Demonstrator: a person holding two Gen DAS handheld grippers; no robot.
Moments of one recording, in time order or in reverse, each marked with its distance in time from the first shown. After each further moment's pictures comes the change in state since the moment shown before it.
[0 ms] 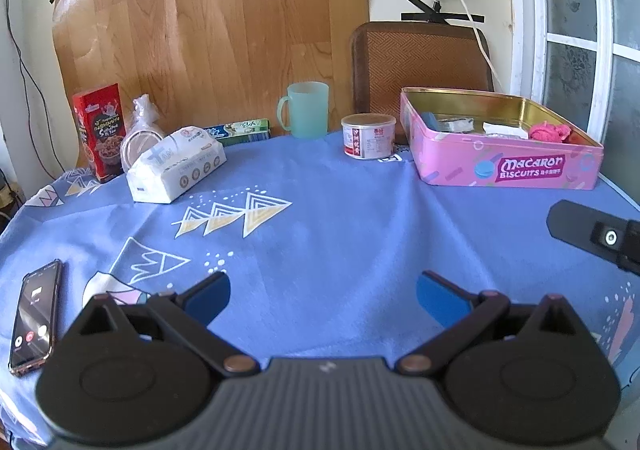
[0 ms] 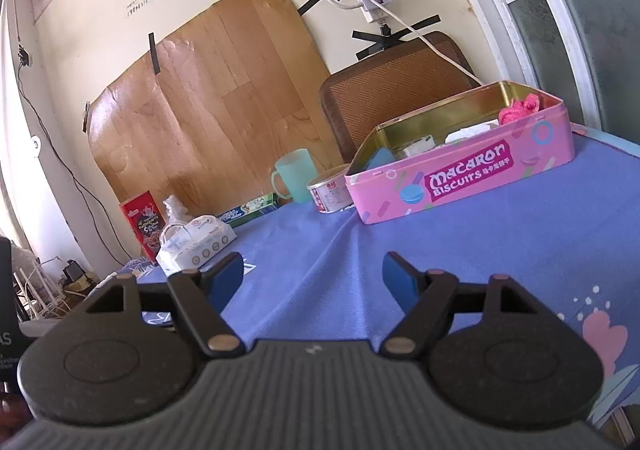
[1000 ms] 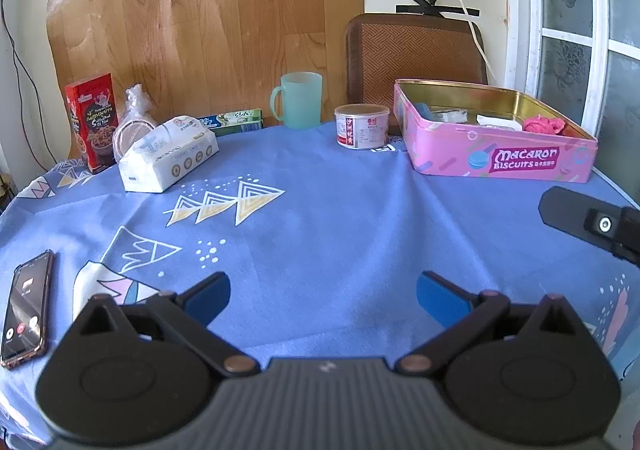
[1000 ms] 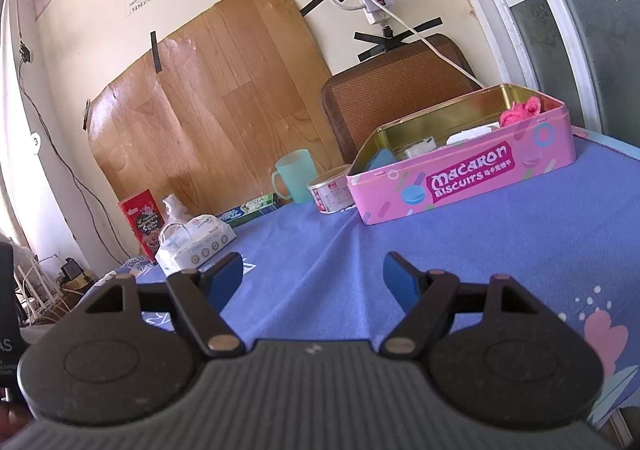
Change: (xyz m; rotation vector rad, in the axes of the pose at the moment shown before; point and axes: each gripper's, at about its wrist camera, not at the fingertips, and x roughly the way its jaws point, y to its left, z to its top) left arm 0.002 0.001 -0.005 -0.005 0.021 -0.027; right arm 0.003 -0.003 -0.001 -0.016 -0.001 0.007
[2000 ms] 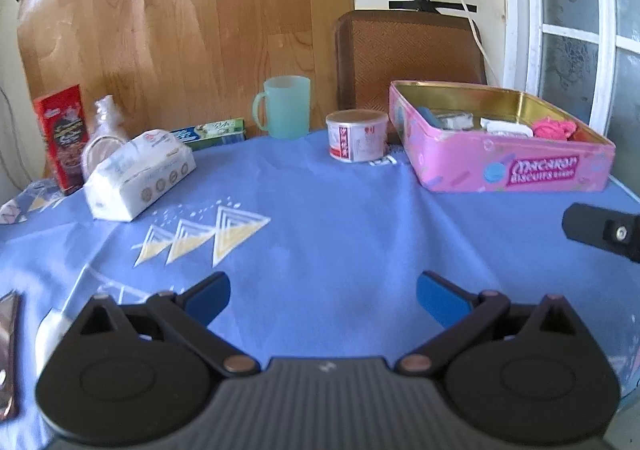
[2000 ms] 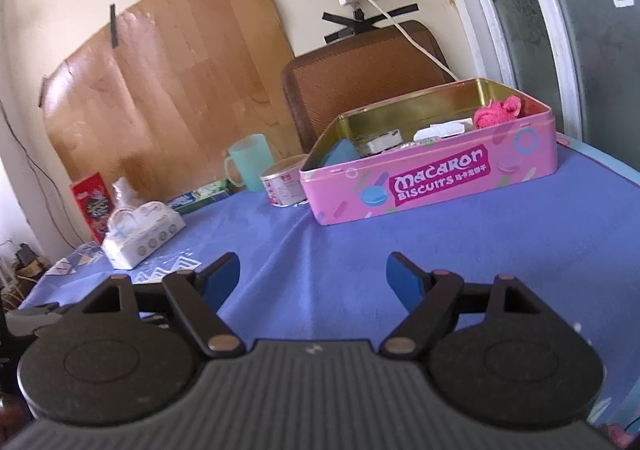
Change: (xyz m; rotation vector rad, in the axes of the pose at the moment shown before) left arm 0.062 0.007 0.027 0.030 -0.016 -0.049; right arm 0.043 -0.016 0.020 -0.046 0.075 -0.129
